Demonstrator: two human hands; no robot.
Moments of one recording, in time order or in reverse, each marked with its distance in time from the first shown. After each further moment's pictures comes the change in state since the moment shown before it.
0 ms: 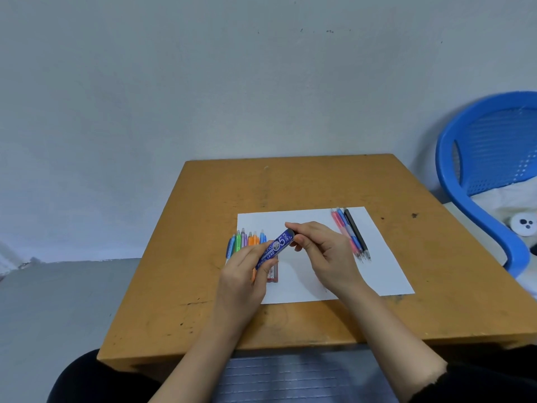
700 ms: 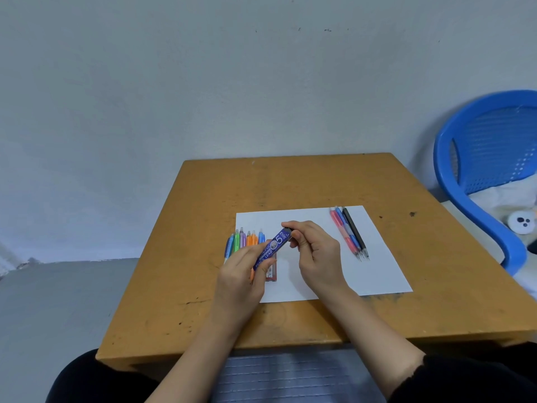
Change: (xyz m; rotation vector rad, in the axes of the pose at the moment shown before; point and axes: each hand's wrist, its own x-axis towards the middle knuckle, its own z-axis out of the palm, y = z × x) left_hand 0.001 0.004 -0.003 -0.004 -0.001 -0.011; right_hand -0.004 0.004 0.023 -0.110 0.171 0.024
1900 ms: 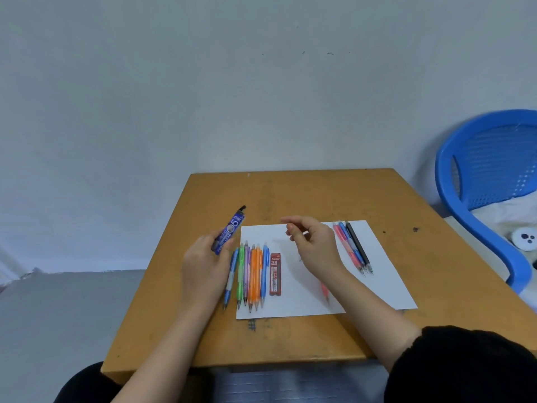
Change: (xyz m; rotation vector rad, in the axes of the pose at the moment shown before) left_hand 0.037 -0.036 -0.034 0.152 0.099 -0.451; right_hand 0.044 -0.001 0.005 0.058 -0.172 0.368
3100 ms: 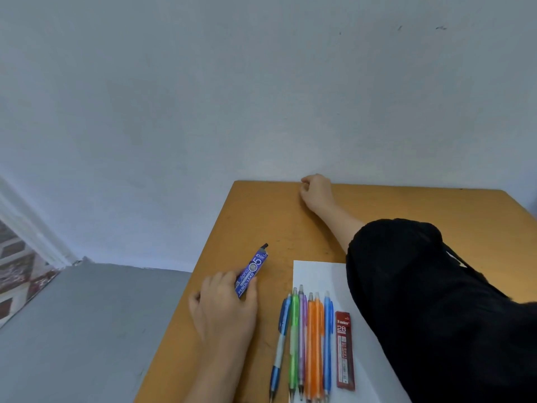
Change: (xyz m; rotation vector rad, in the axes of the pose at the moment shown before) left_hand 0.035 -0.045 0.011 0.361 -0.037 -0.326; right_hand 0.260 0.070 0.138 -0.362 -0.133 0.067
